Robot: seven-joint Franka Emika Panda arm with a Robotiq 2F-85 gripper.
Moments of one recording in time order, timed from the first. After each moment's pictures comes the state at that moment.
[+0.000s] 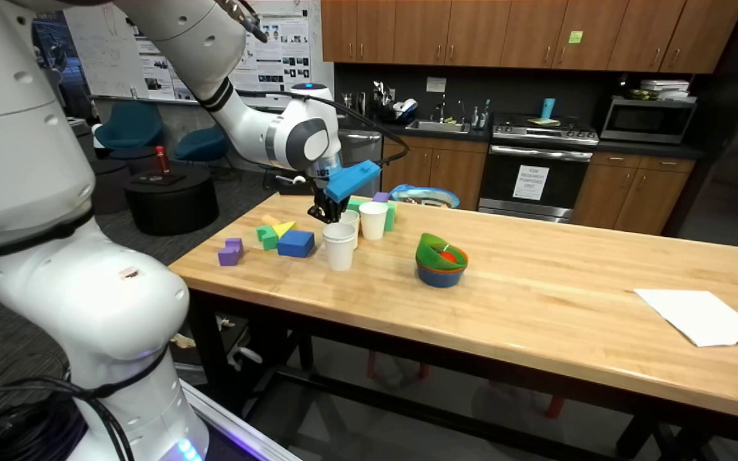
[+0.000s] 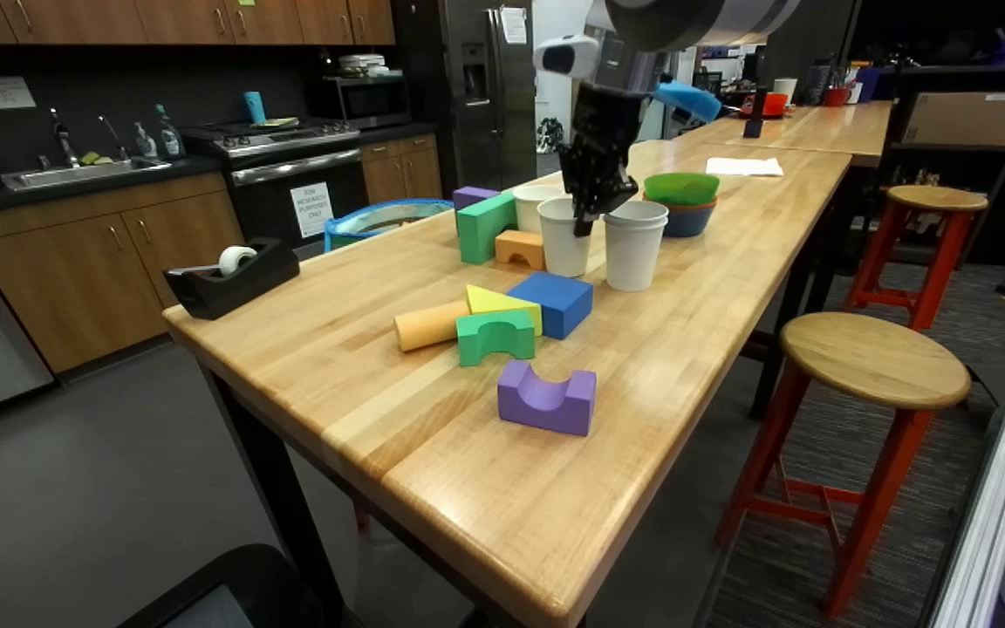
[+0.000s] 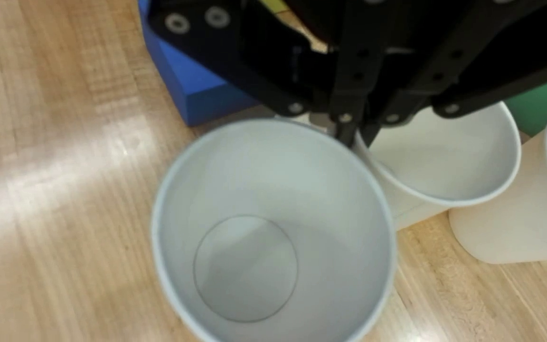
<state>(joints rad) 0.04 -0.12 -0.06 -2.51 -0.01 2.65 -1.35</state>
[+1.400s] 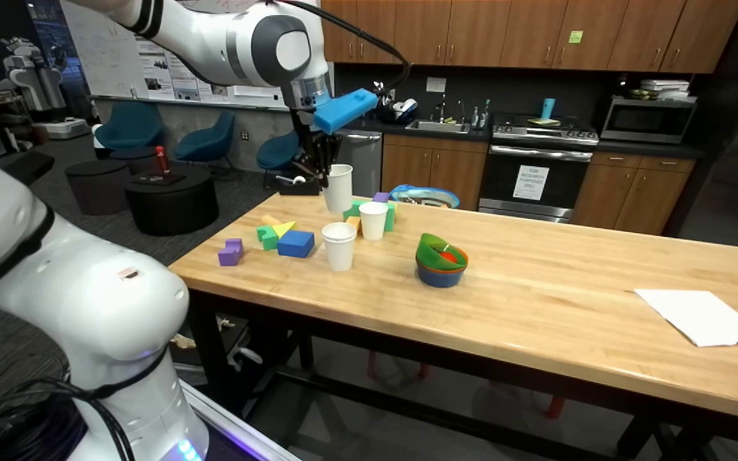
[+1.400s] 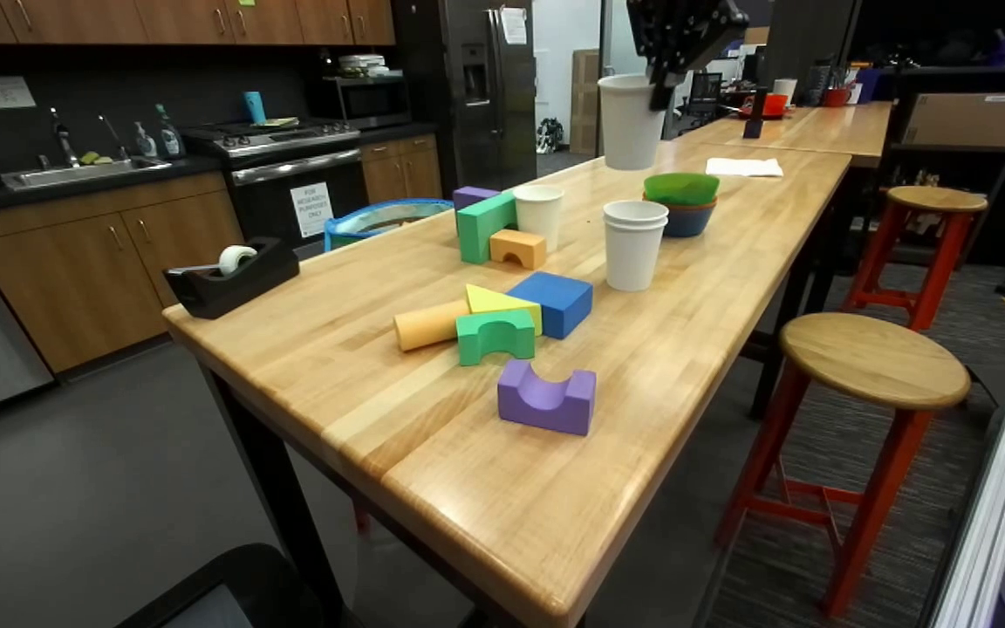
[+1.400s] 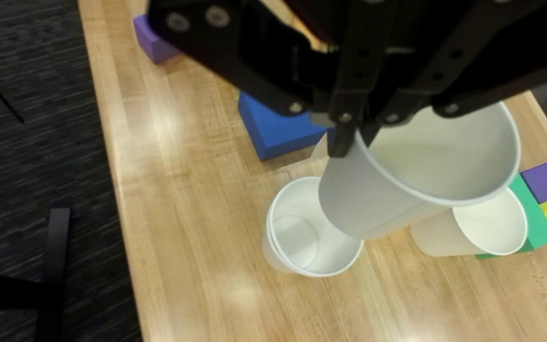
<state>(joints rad) 0.05 -0.55 -0.11 -2.50 -0.07 2.20 -1.44</state>
